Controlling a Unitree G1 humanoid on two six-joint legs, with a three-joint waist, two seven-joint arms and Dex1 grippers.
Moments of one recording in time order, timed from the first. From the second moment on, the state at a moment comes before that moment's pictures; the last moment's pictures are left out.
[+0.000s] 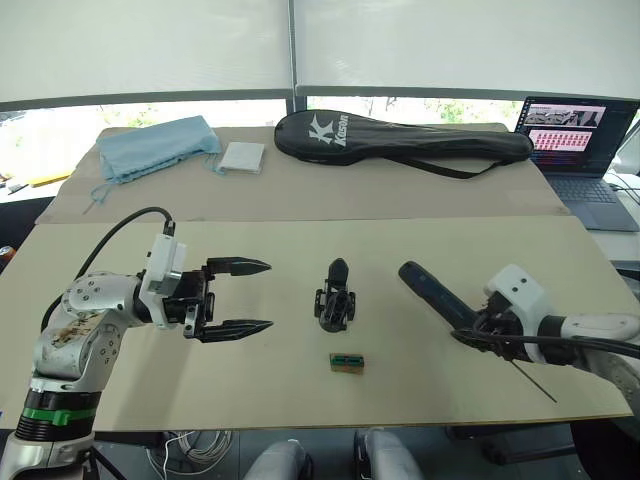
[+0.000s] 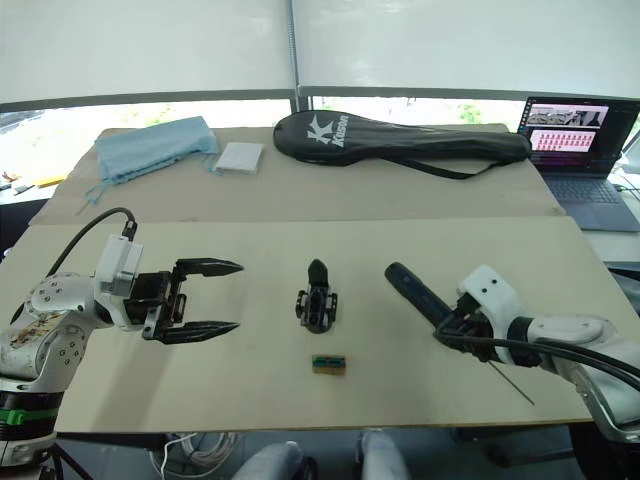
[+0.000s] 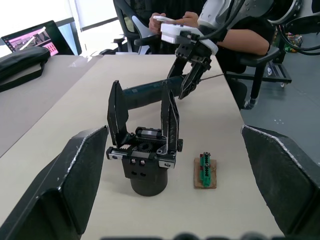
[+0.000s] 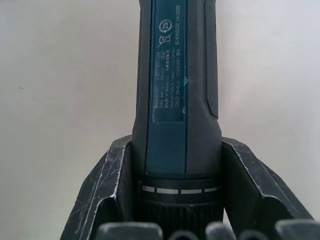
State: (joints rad) left arm -0.28 0.74 0.14 -0.20 -0.67 0.28 -1.36; right arm -0.07 -1.01 -0.10 -0.46 0.48 1.01 0.70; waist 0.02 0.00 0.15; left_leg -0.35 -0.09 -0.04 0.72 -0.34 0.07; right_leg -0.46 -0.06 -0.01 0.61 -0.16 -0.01
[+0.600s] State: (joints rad) left arm -0.28 0.72 0.10 -0.22 -0.65 0.25 -1.34; right arm -0.20 -1.13 -0.05 -0.45 0.48 1.10 0.82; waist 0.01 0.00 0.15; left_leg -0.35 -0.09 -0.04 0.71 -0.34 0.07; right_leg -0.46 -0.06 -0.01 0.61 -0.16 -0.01
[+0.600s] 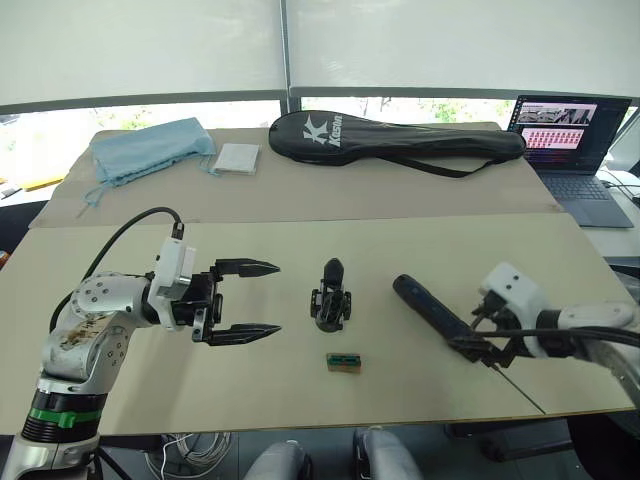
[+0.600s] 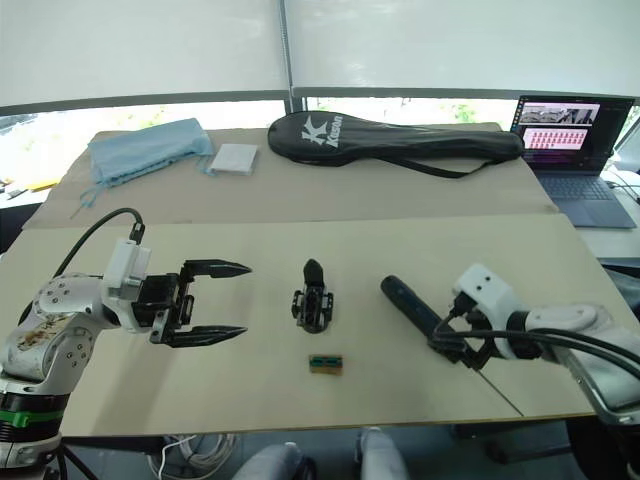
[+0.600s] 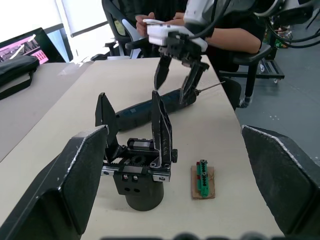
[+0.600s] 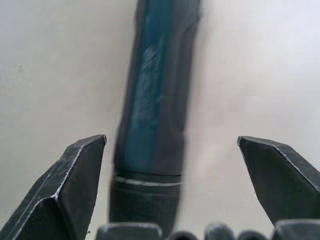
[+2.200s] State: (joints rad) left arm -0.18 0.68 0.02 -0.34 -0.63 0.24 -1.28; right arm -0.90 -1.12 0.73 -0.19 0.47 1.51 0.95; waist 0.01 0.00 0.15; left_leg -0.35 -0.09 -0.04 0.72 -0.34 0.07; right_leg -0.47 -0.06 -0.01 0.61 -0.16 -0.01
